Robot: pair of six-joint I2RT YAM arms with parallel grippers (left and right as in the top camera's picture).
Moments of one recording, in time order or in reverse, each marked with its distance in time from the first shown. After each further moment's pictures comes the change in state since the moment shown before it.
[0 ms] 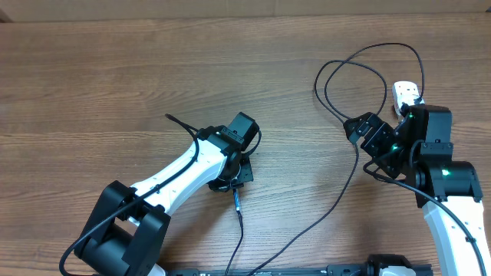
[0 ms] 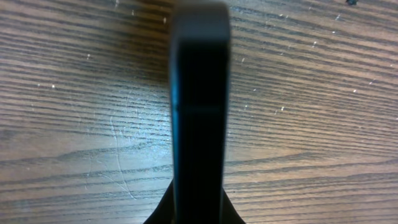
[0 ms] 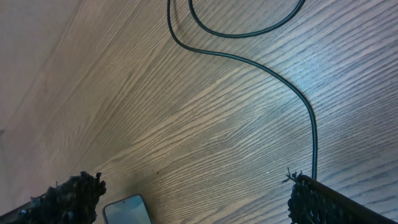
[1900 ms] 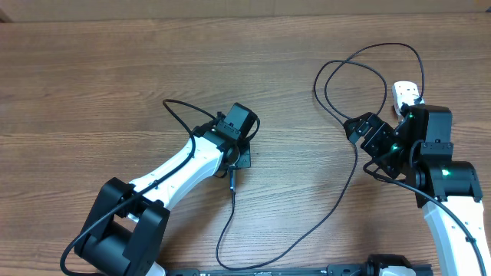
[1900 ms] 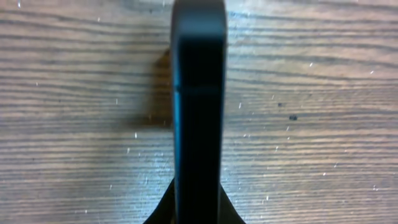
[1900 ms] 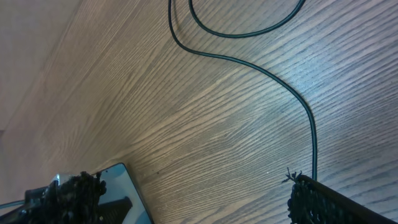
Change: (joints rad) left arm 0.035 0.013 0.000 0.216 -0.154 0.204; right arm 0.000 0.000 0.000 0.000 0.000 0.000
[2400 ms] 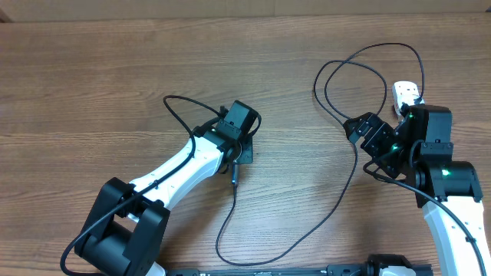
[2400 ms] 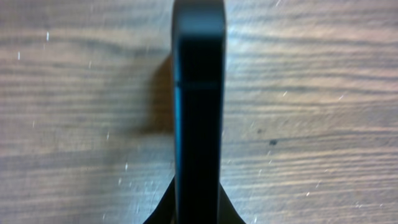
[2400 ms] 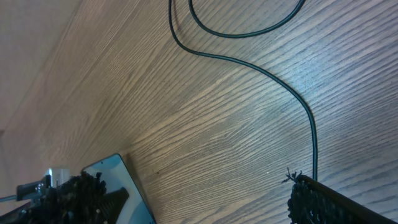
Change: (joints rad) left arm 0.000 0.000 0.000 0.085 -0.017 0.044; right arm 0.000 0.000 0.000 0.000 0.000 -0.001
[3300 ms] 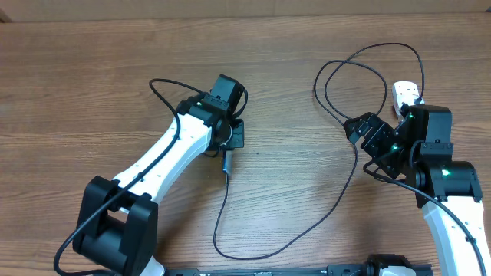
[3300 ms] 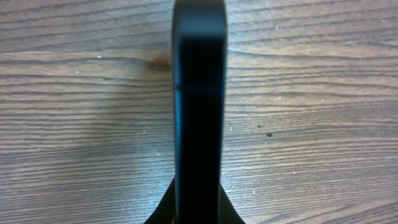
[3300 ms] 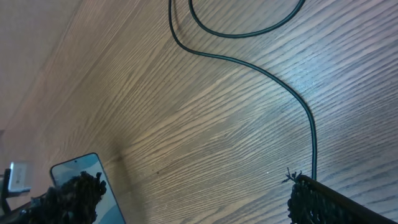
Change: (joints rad) left arm 0.099 0.025 0.212 -0.275 0.100 0.084; right arm 0.000 0.000 0.000 0.000 0.000 0.000
